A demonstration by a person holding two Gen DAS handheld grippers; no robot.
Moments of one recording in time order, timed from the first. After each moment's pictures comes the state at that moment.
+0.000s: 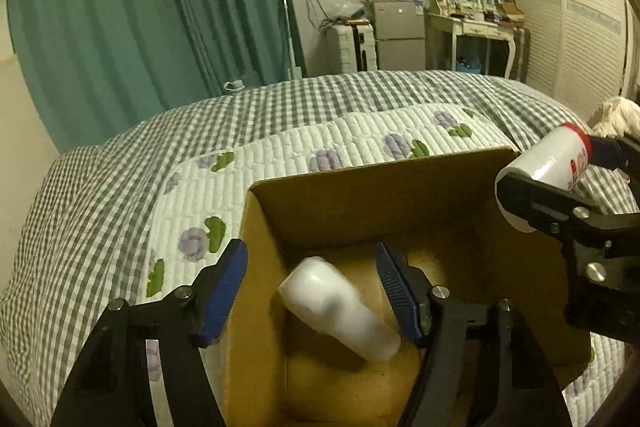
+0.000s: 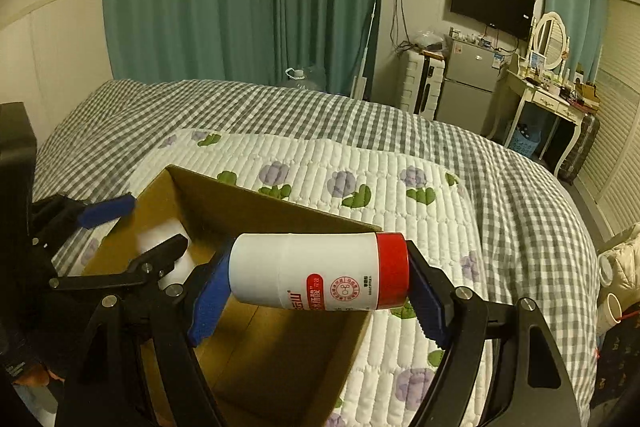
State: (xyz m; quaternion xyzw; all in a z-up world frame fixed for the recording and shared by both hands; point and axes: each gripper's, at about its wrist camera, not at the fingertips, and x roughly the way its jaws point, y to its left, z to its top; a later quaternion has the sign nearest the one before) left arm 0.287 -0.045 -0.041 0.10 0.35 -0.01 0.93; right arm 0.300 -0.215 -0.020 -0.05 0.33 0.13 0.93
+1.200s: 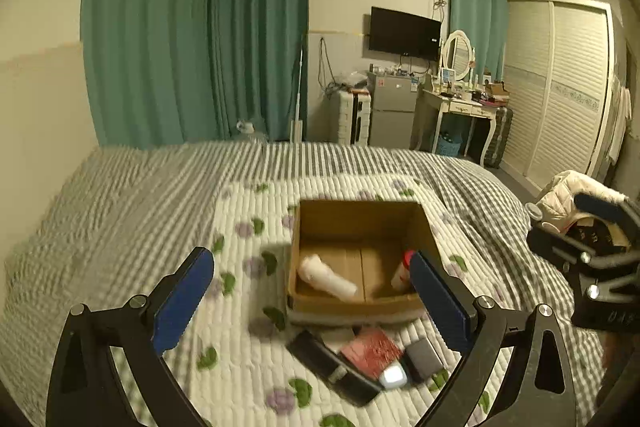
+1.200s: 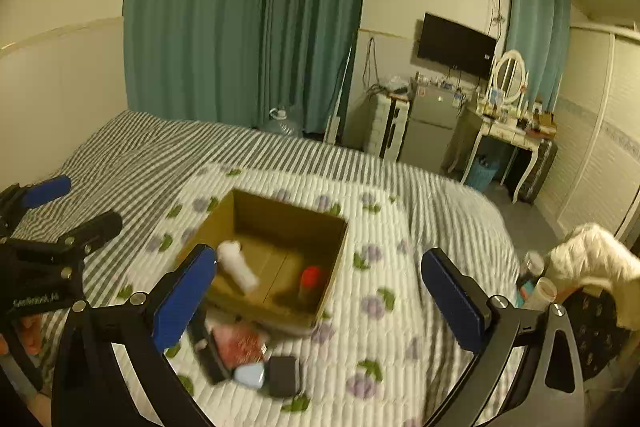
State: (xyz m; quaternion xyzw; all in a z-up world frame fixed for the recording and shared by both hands) left arm 0.082 0.007 0.080 0.00 0.27 -0.03 0.96; right arm 0.079 -0.225 0.093 -0.06 0.28 0.08 0.96
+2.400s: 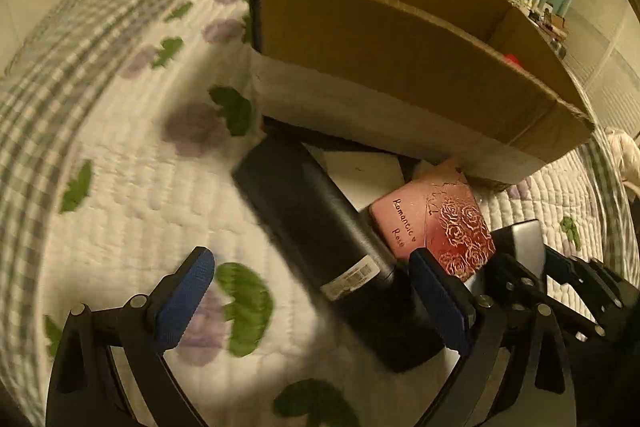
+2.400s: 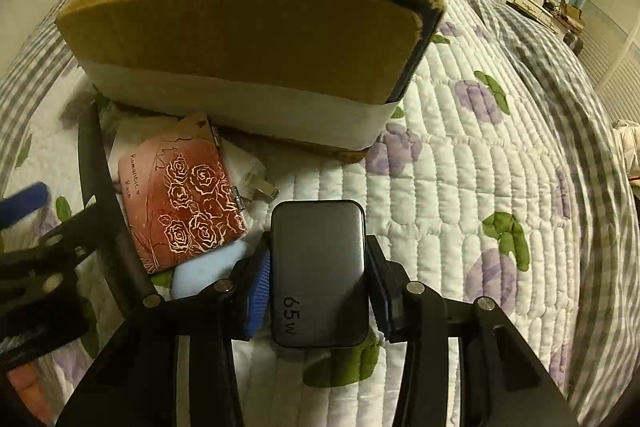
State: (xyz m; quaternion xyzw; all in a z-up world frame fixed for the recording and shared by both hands) left arm 0.148 -0.010 -0.151 -0.07 0.50 0.02 0.86; right arm 0.149 -0.195 -0.164 -0.06 0.50 0.05 0.86
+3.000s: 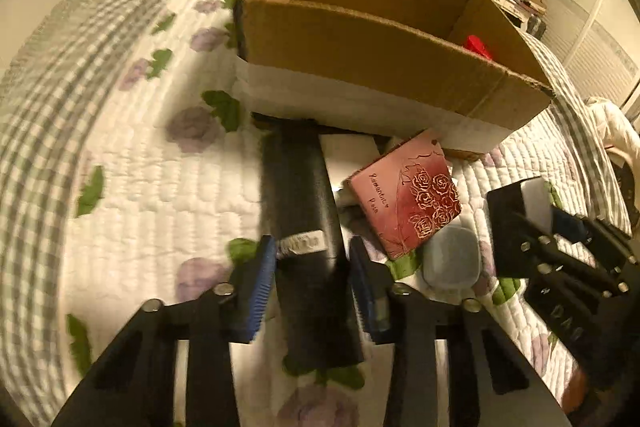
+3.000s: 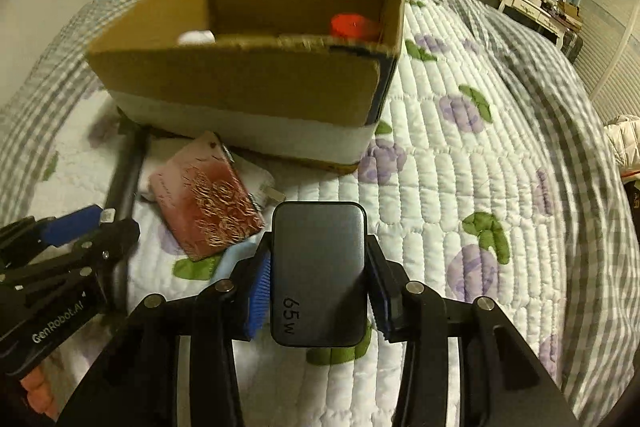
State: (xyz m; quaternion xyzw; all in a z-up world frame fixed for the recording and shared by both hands) left arm 0.117 -0.015 -0.121 -0.02 0.50 -0.01 0.86; right arm 0.136 -0.206 -0.126 -0.04 0.48 0.06 0.88
